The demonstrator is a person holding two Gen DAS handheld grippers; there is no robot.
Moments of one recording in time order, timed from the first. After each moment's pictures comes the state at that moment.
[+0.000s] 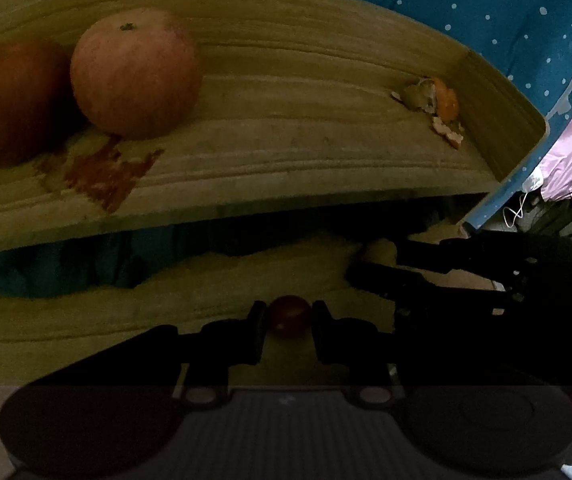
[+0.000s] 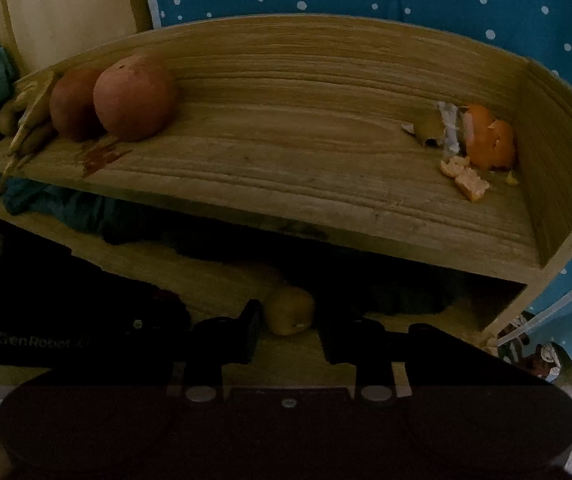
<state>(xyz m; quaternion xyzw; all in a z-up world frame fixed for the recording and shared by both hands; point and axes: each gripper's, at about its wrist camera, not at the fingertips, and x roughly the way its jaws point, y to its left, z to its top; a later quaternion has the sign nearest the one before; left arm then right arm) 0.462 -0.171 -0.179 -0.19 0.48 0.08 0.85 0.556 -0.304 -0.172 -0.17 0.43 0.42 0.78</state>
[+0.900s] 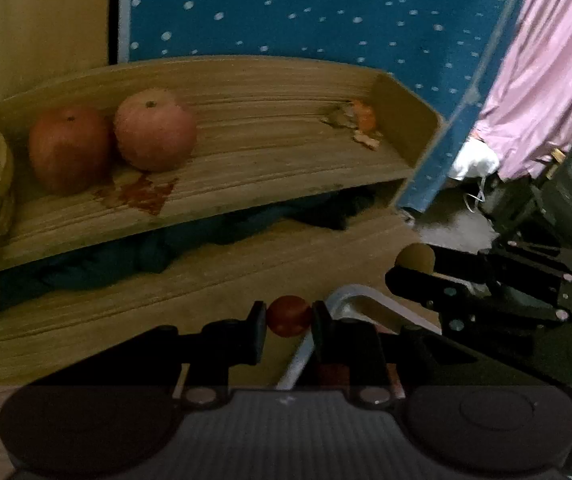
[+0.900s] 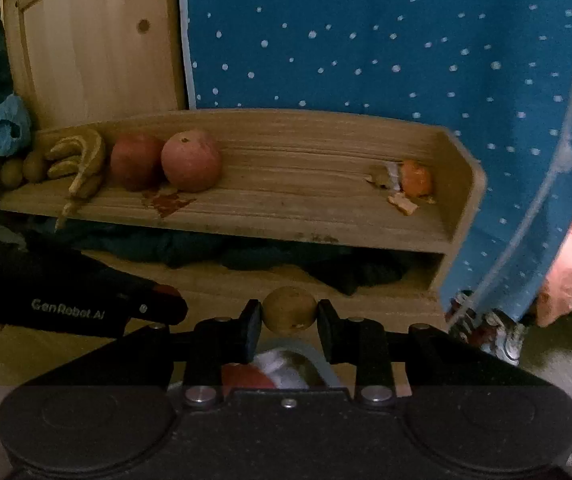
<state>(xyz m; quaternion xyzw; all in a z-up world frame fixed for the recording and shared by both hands) 0.378 -0.172 -0.106 -0.14 0.45 0.01 0.88 0.447 -0.348 -0.082 -0.13 0.38 0.34 0.85</state>
